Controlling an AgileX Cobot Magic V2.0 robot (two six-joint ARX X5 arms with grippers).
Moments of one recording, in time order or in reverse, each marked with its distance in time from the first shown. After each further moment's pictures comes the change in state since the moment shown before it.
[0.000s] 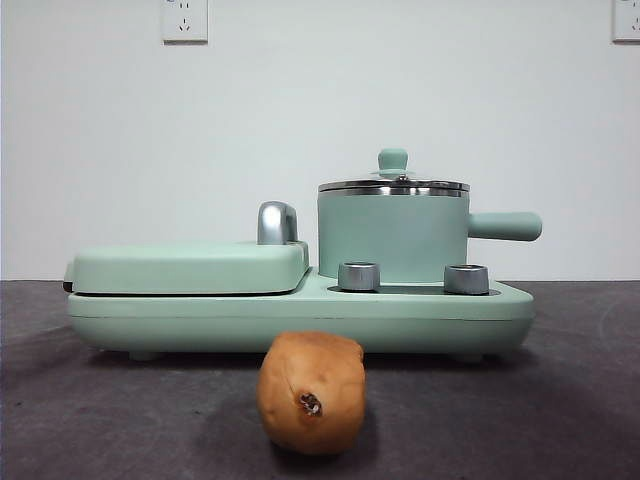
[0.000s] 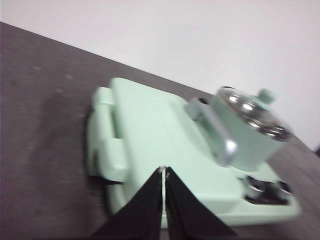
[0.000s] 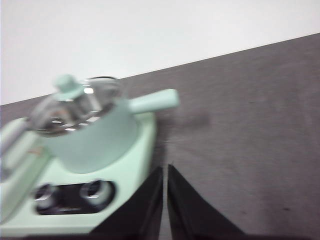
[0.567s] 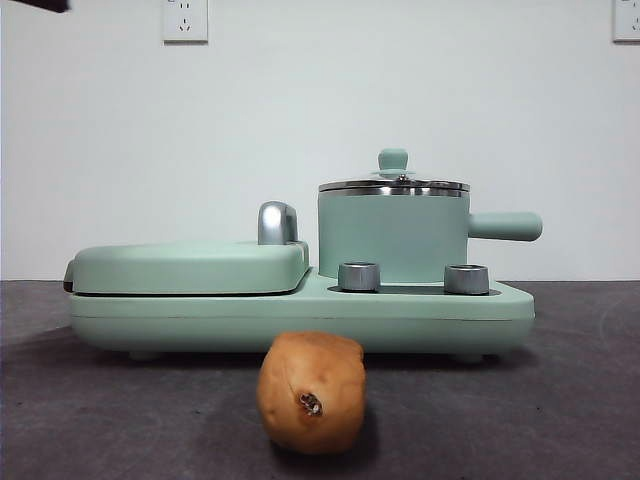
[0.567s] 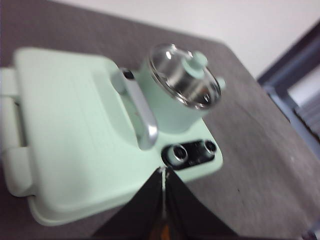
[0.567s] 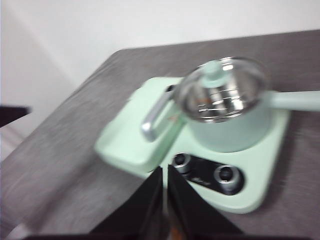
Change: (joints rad) left arm -0.095 0.590 0.628 -0.358 0.199 0.109; right arm 0.083 0.433 0.504 -0.248 -0.416 -0.062
